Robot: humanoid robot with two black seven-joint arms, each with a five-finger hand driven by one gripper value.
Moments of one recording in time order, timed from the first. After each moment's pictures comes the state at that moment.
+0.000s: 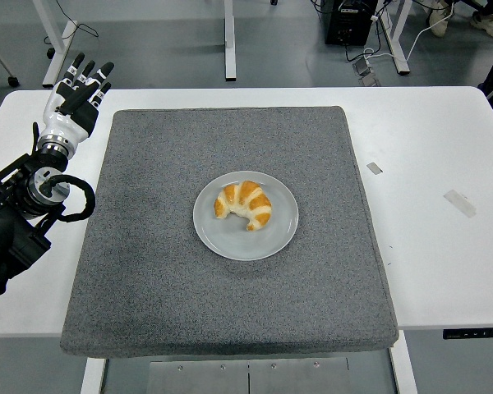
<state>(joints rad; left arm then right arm) -0.88 0.19 -0.72 -0.49 -0.10 -0.13 -0.35 -0.10 0.00 0.10 0.13 -0.13 0.00 0.25</state>
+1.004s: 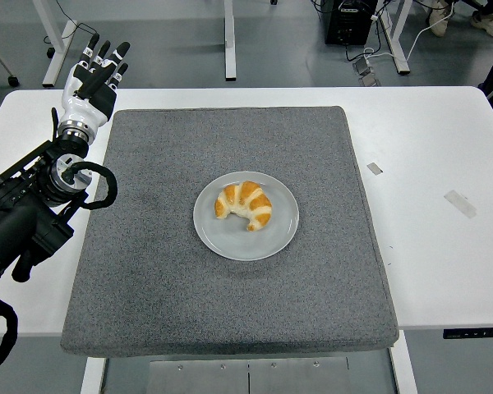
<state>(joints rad) -0.93 0.10 -0.76 -0.46 -0.10 -0.13 -0.40 -0.10 0.00 0.10 0.14 -0.13 0.00 0.25</state>
